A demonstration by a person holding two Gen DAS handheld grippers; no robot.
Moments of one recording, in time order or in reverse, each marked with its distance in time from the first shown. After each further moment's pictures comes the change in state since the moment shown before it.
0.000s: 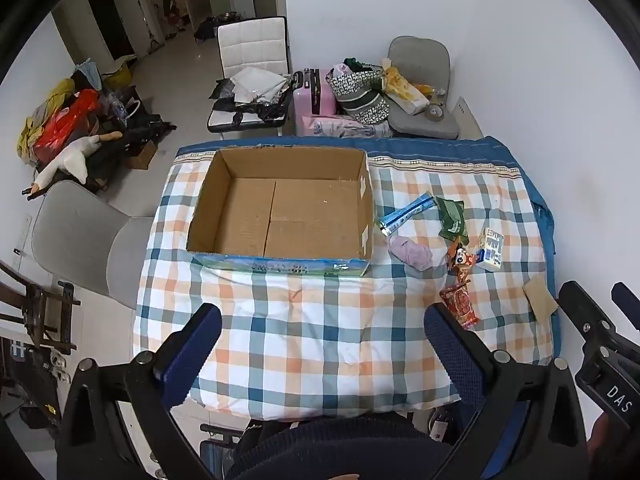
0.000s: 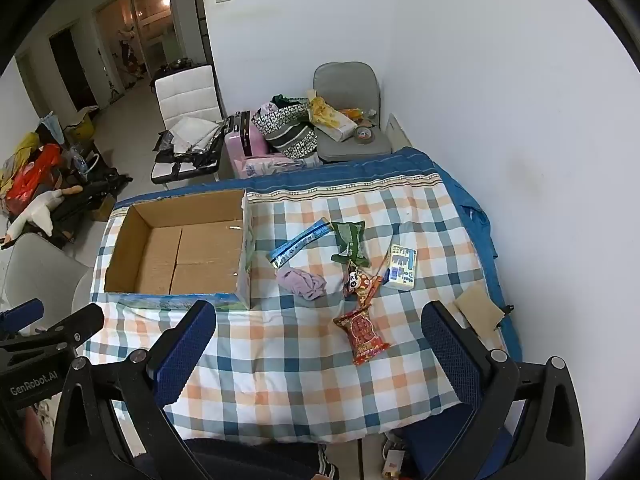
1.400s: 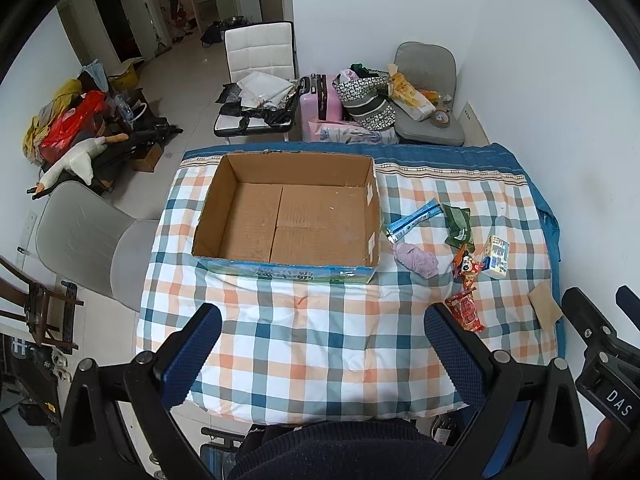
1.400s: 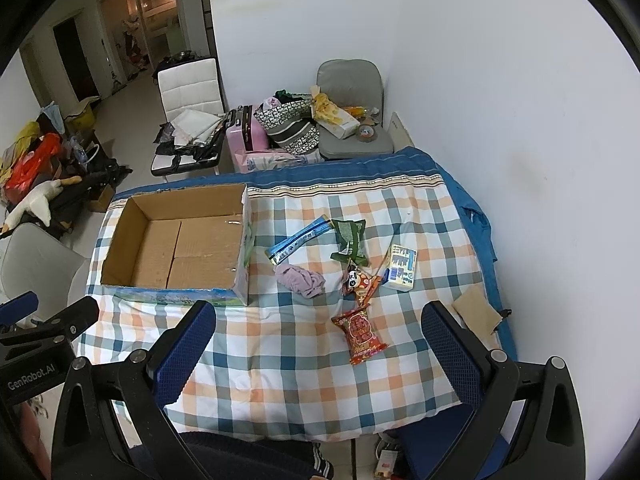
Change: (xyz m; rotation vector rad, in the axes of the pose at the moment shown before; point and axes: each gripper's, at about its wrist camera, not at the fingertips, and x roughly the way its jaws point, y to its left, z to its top) left arm 0.003 0.004 0.004 -0.012 0.019 0.017; right arm 0.006 0.002 0.007 -0.028 0.027 -0.022
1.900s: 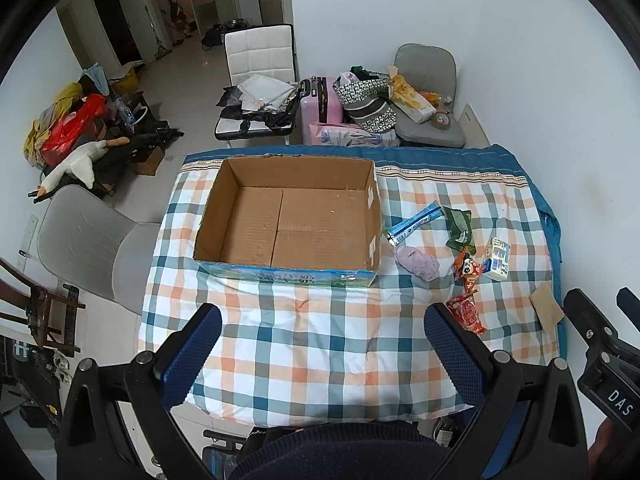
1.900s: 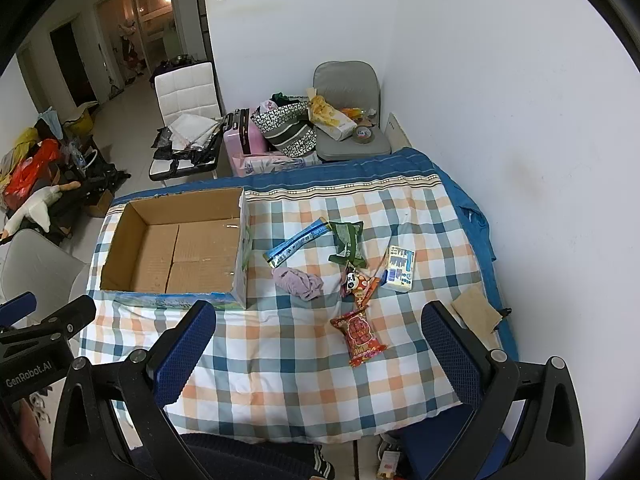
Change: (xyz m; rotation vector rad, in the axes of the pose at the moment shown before) left arm 0.000 0.000 0.004 -0.001 -0.007 0.001; right arm -0.001 -0.001 0.001 0.004 -0.005 0.002
